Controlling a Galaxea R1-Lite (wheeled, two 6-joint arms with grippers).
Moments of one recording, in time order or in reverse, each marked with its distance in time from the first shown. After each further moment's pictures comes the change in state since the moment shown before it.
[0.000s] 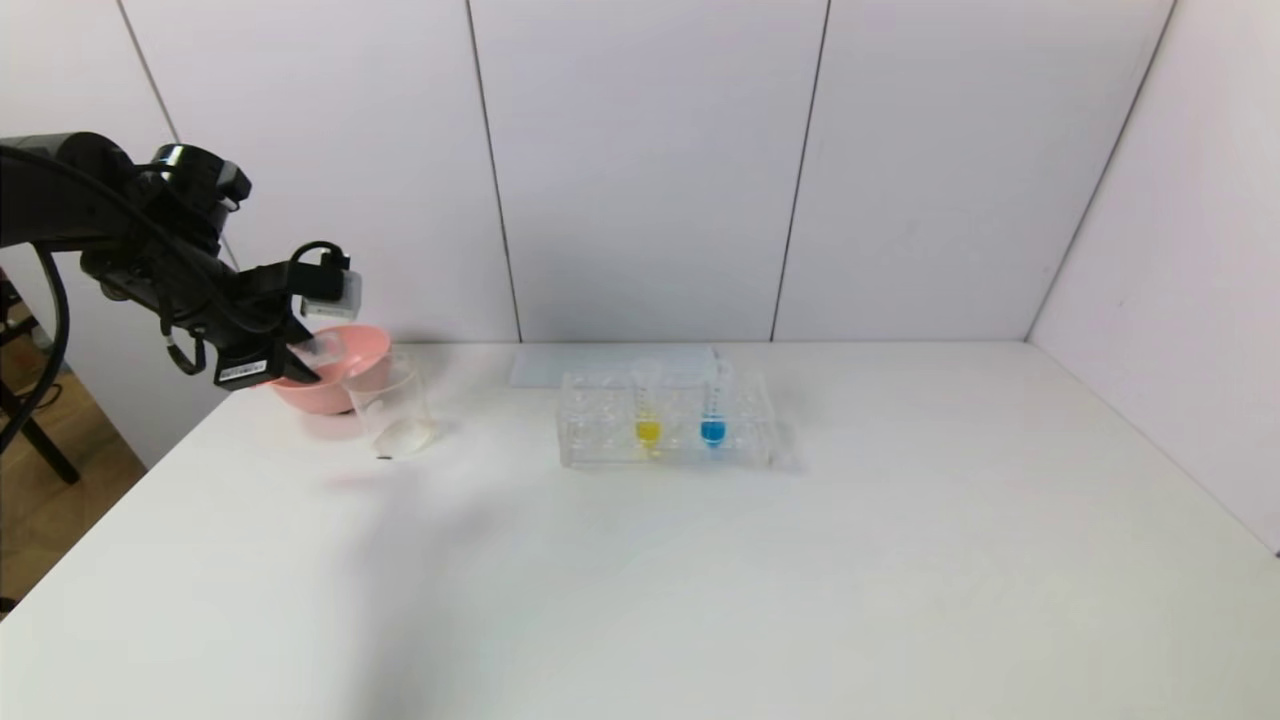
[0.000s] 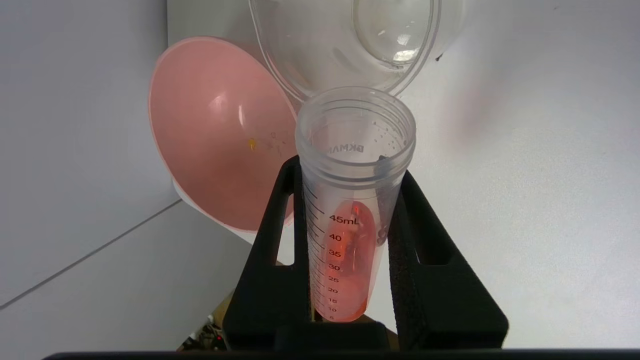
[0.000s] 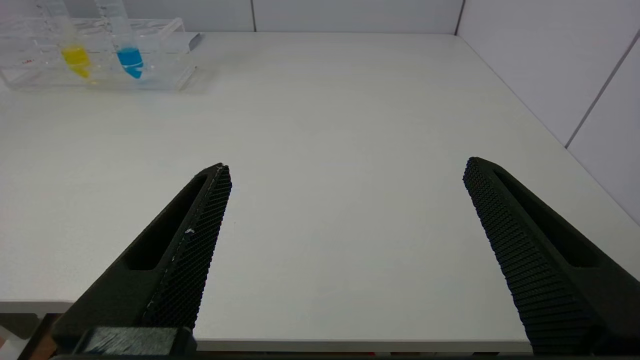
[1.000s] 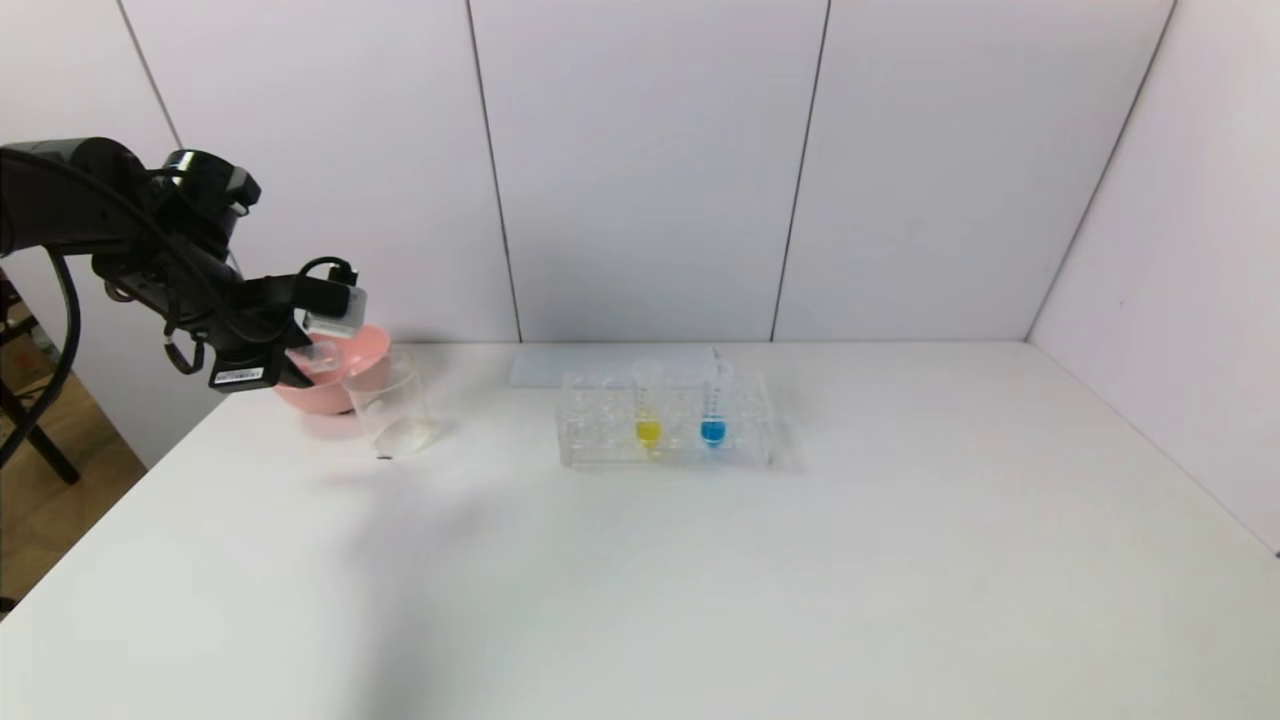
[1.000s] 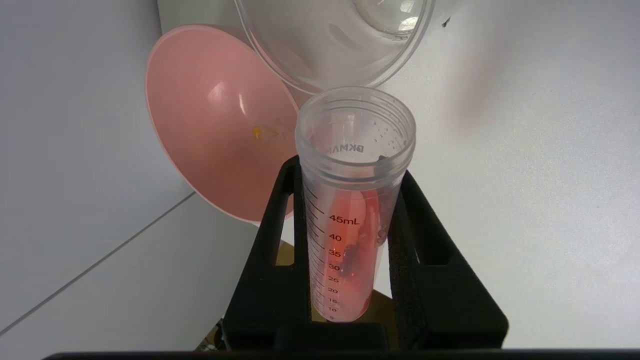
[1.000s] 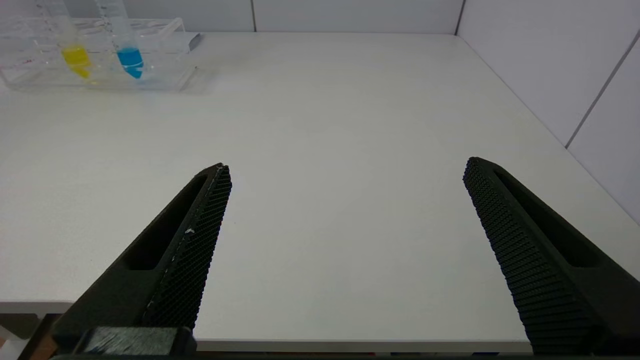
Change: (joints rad) left arm -0.011 0.012 -0.003 0.001 0.068 0.087; right arm 0.000 0.000 0.000 0.000 0.000 0.000
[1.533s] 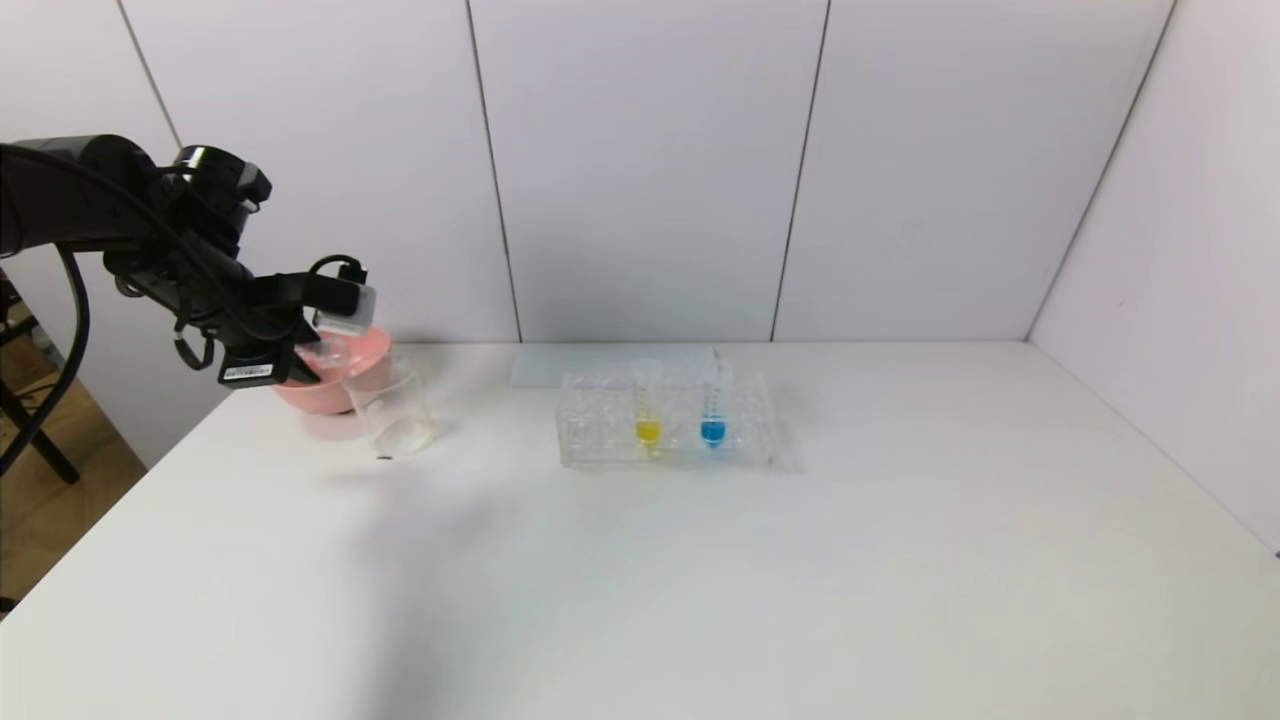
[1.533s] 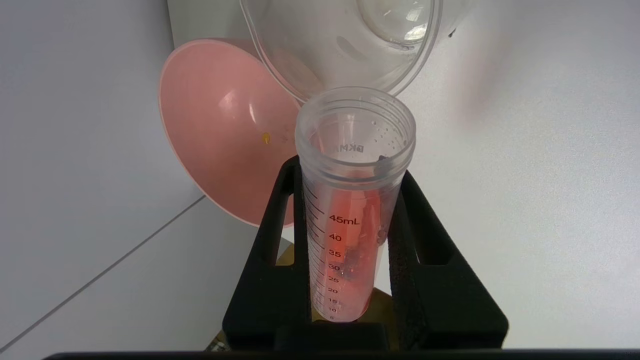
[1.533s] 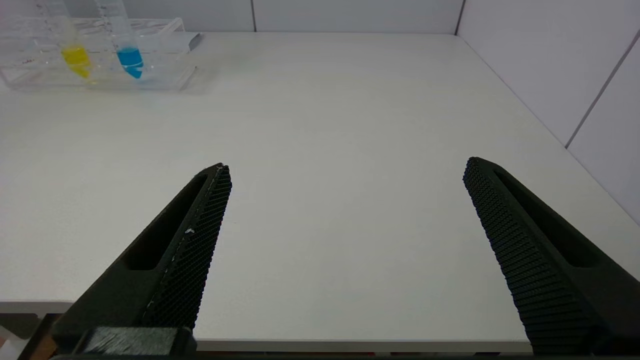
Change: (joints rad) left arm -0.021 0.000 -0.007 -0.008 0.021 -0.001; right arm 0.000 0.000 0.000 0.000 0.000 0.000
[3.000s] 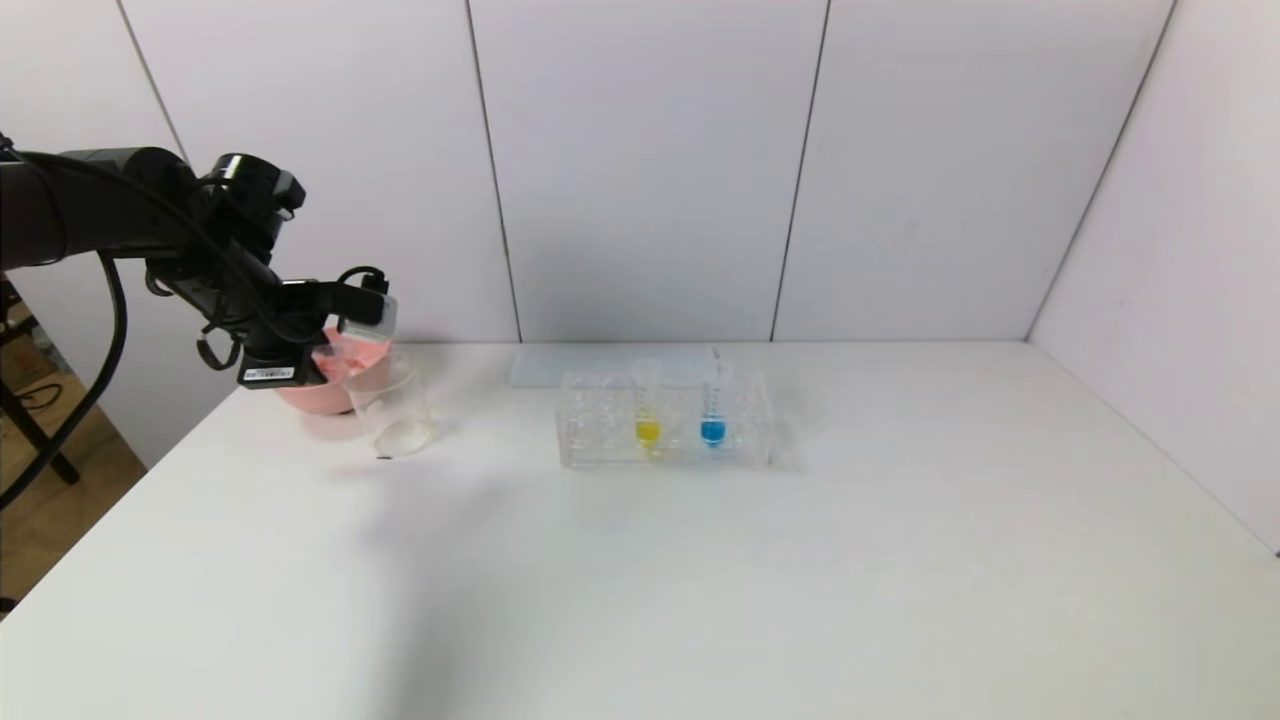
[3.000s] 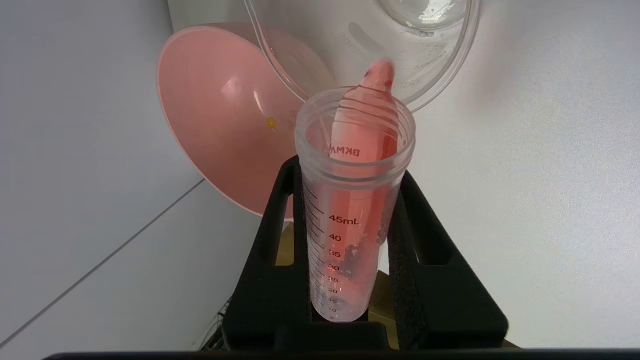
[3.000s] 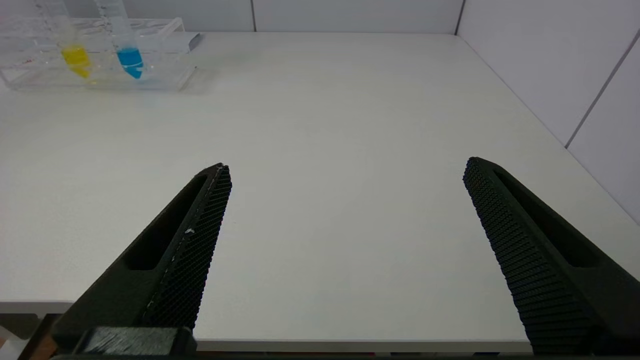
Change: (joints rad) left arm -0.048 0.027 -0.003 -0.033 0.132 -0.036; right arm 0.000 0.000 0.000 0.000 0.000 0.000
